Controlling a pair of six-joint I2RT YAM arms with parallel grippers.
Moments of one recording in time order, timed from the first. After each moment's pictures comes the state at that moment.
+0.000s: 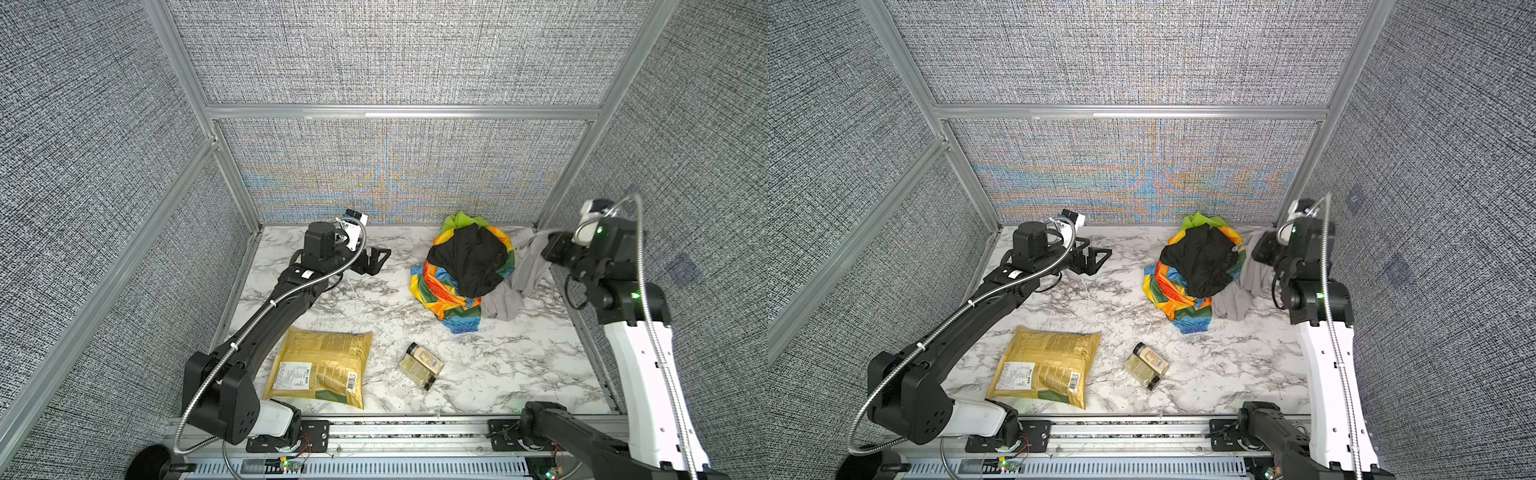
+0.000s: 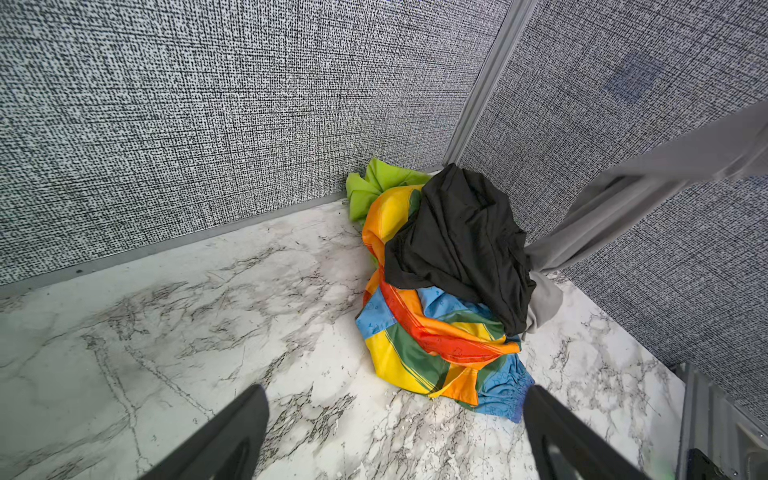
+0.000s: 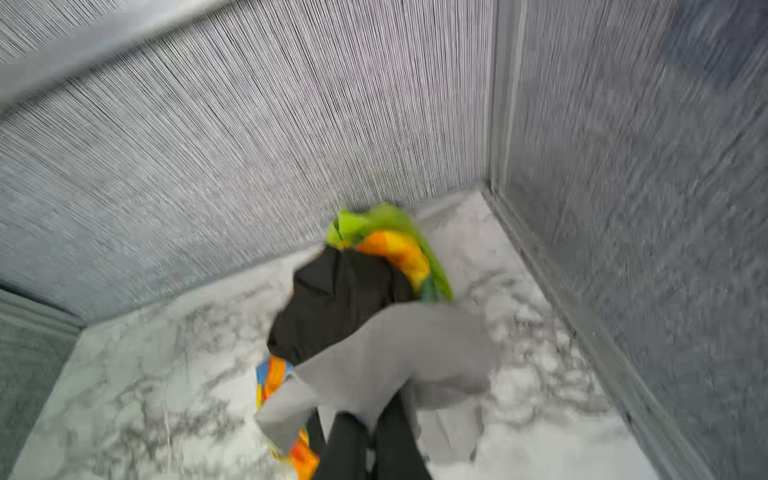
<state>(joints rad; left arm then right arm) -0.38 1.41 1.18 -0.14 0.44 -0.14 -0.04 1.05 1.30 -0.75 0.03 0.32</state>
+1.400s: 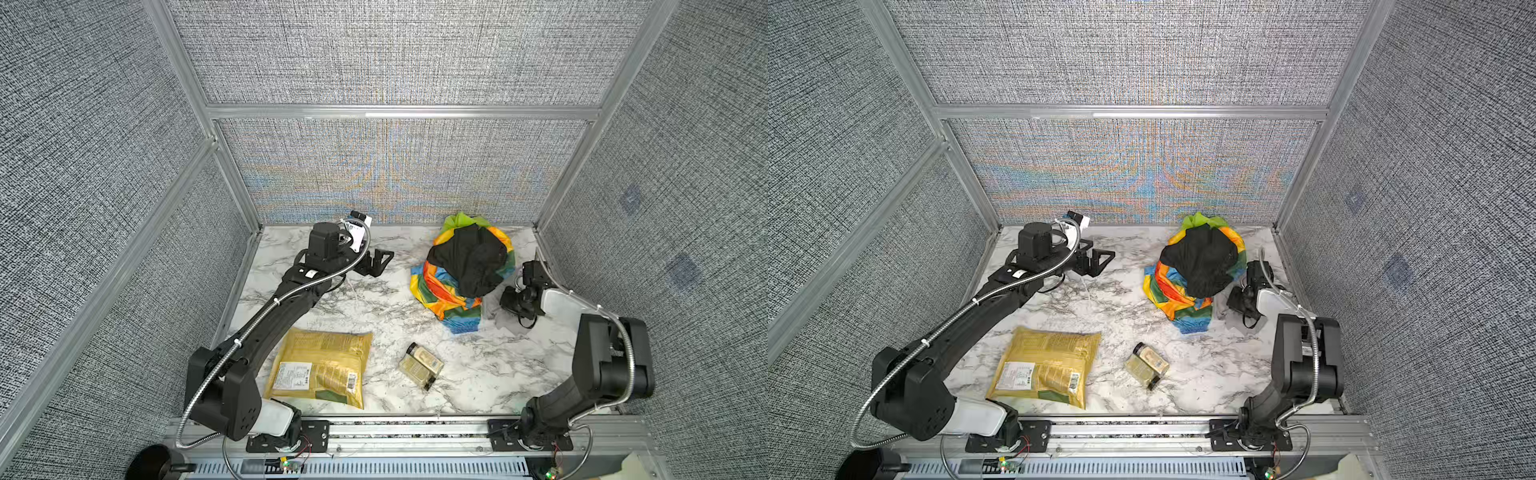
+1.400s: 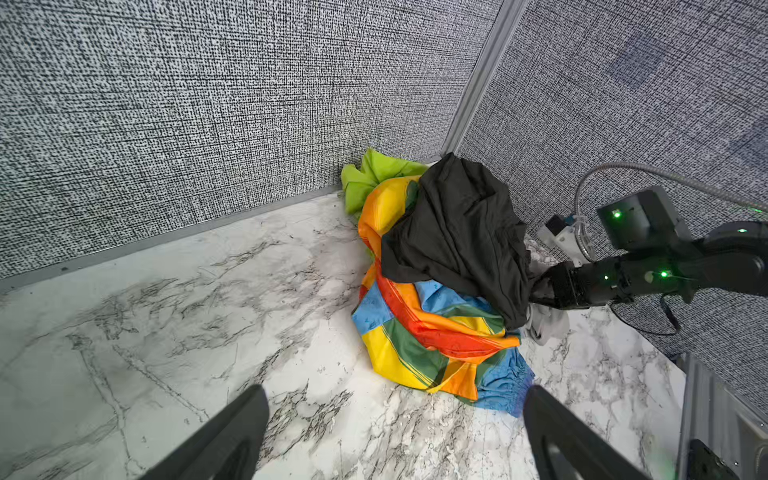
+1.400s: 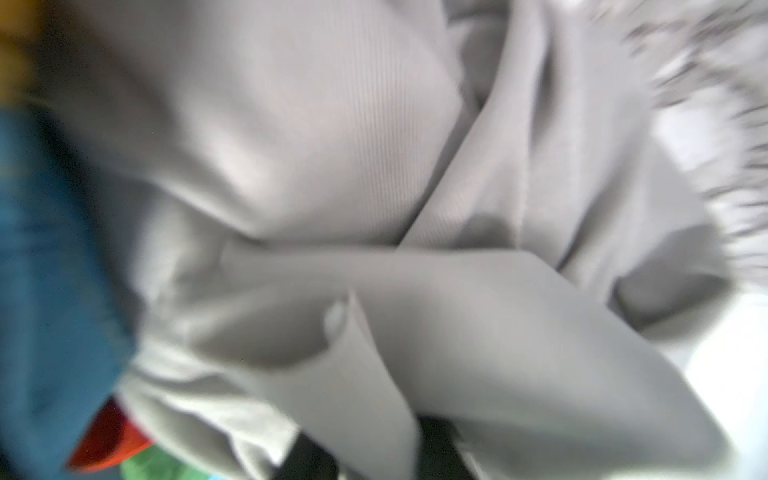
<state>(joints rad) -0.40 1.43 1.19 -0.15 0.43 -0.13 -0.10 1.58 0.90 -0.43 -0.04 0.37</state>
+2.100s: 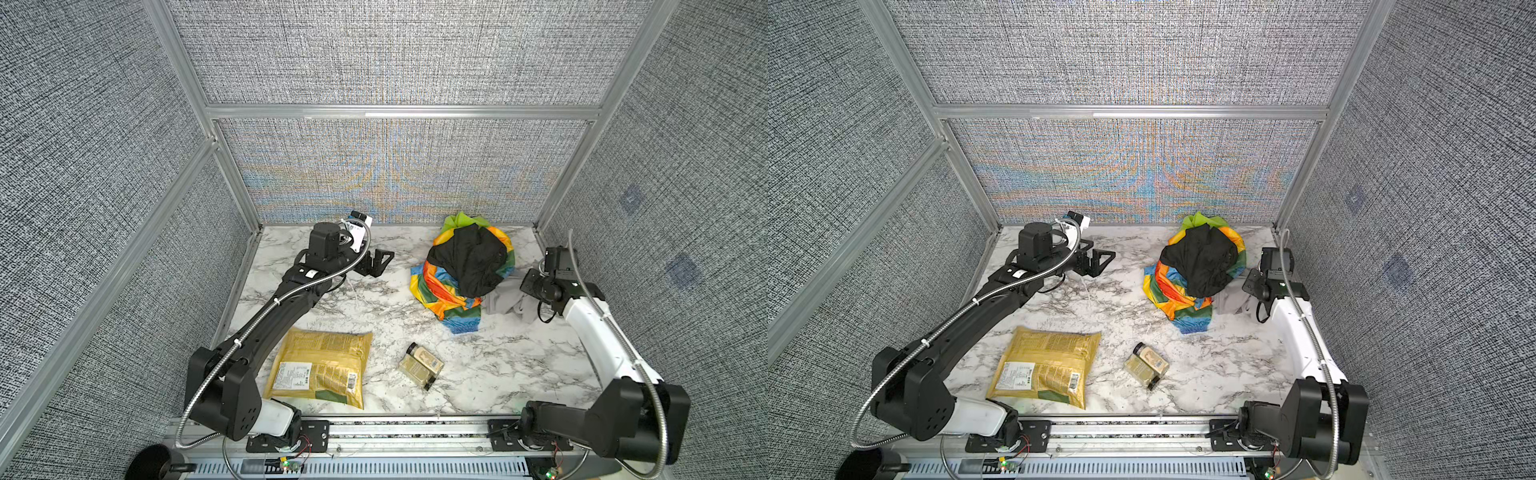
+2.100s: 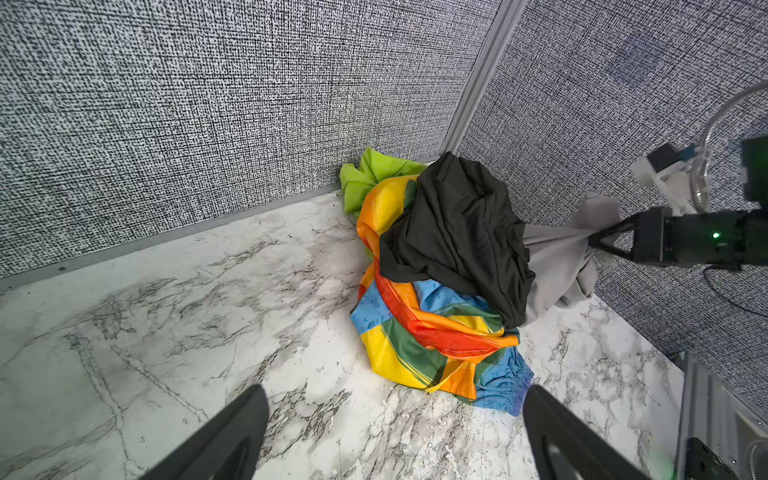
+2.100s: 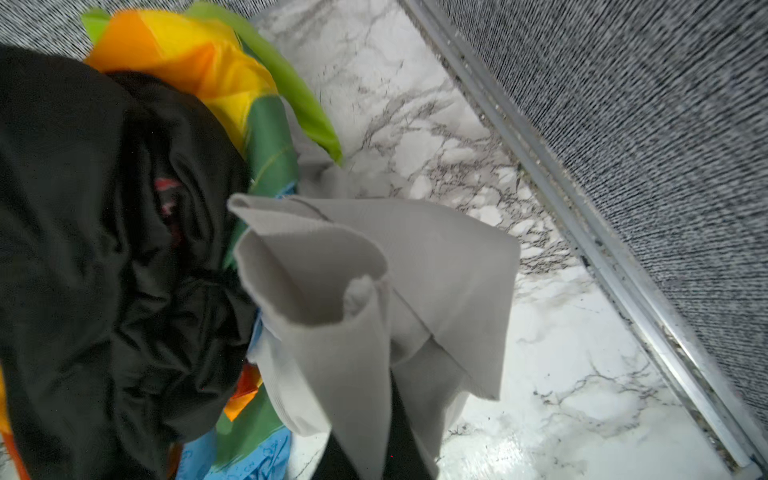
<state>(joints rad) -0.40 1.43 1.19 -0.15 0.43 -0.13 -0.10 1.26 1.04 -0.62 0.17 0.37</state>
